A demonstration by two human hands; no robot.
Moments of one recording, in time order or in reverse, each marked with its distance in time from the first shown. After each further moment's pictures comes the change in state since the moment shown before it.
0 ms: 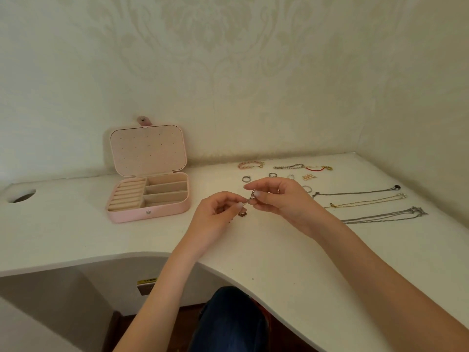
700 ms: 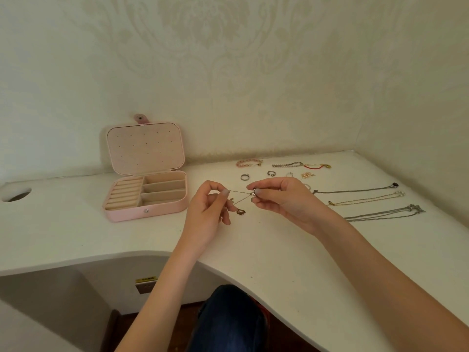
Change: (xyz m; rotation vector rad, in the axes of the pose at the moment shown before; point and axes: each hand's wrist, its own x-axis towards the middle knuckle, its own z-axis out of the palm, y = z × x) left_hand 0.000 -0.002 0.000 -0.115 0.188 0.016; right_hand -0.001 -0.005 -0.002 0.087 0.039 0.100
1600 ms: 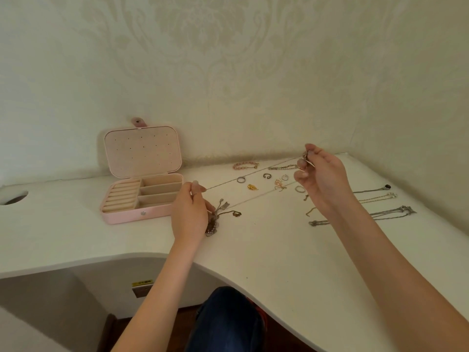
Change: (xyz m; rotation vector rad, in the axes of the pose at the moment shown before) left_hand 0.019 -0.017 -0.005 0.337 0.374 0.047; right_hand 0.000 -0.032 -0.036 0.475 0.451 -0.248
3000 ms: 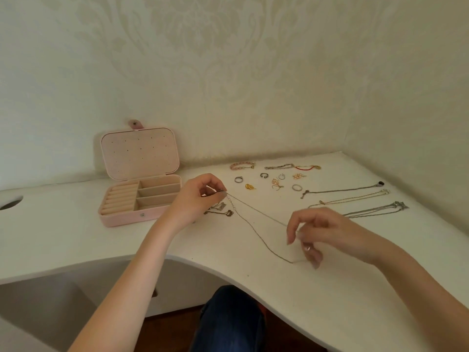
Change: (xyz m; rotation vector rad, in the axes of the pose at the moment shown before) left_hand 0.027 0.023 -0.021 -0.029 -0.621 0.076; right_hand -0.076 -0.013 -0.046 -0.944 -0.815 0.163
